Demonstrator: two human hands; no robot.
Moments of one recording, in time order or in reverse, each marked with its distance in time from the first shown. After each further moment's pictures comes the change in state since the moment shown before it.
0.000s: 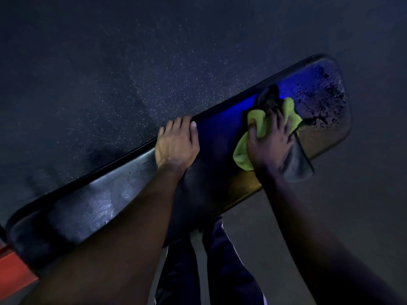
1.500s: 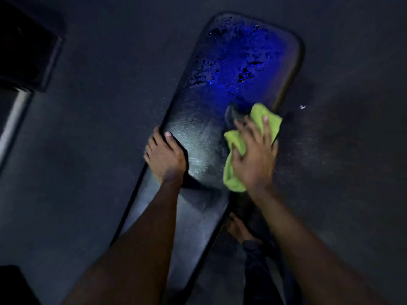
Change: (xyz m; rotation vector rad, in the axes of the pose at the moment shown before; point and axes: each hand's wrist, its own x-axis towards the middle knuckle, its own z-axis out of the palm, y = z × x) left_hand 0.013 0.084 0.039 0.091 0.195 0.003; right_hand -0.077 0.095 0.017 0.380 0.140 0.165
